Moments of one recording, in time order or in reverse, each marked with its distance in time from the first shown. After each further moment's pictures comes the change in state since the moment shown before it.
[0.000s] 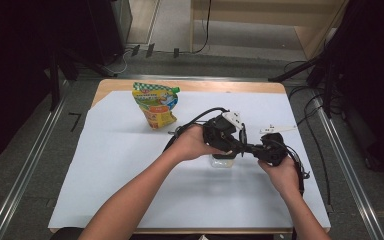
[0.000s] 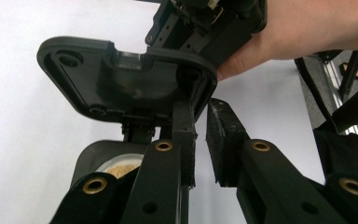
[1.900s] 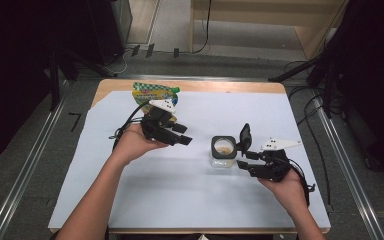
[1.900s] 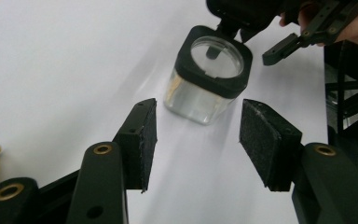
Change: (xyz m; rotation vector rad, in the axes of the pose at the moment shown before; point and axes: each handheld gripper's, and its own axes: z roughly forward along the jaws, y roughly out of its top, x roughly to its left) left arm 0.021 -0.112 -0.111 -0.116 0.150 -0.298; right arm 0.032 -0.023 -0.025 -0.059 0.098 -0.133
